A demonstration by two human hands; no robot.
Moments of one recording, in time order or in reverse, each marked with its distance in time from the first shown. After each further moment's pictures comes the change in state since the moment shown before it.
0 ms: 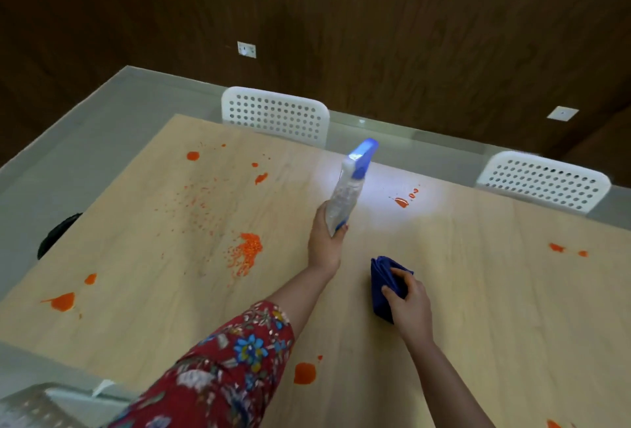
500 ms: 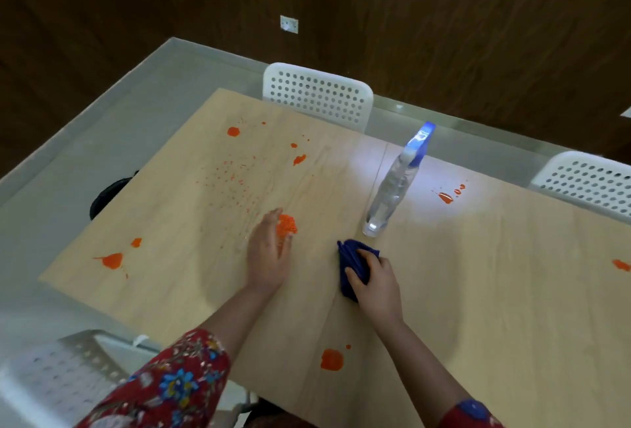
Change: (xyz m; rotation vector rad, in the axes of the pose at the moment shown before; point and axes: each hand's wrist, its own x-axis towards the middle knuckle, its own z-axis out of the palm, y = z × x) left_hand -0.028 -0.057 -0.161 0.654 0.173 0.227; right_hand -0.014 -0.044 0.088 -0.287 -0.222 -0.245
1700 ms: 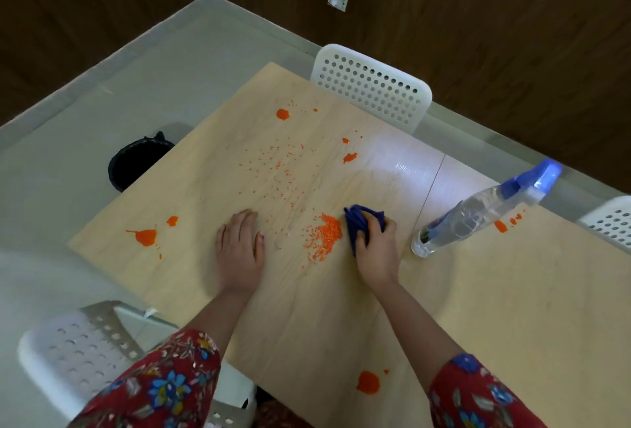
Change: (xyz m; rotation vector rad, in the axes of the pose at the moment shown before) left_hand -0.004 -0.104 -0.056 0.294 0.098 -0.177; right_hand 0.079 -0.073 0.064 -0.084 0.038 -0.196
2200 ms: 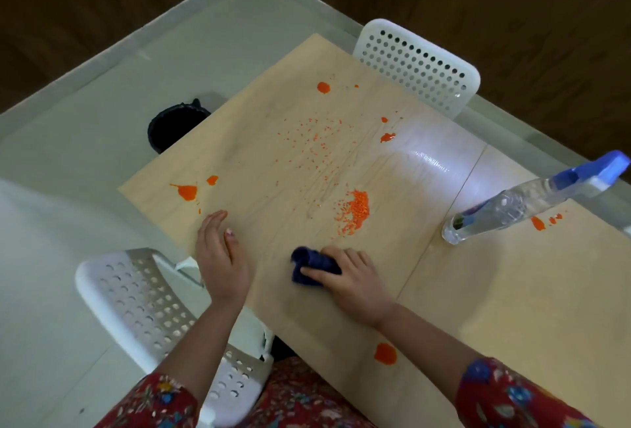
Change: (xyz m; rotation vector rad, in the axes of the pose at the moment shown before) left_hand -0.069 -0.029 -0.053 -0.357 0.346 -0.348; right_hand -0.088 0.000 0.035 -0.384 -0.243 -1.005
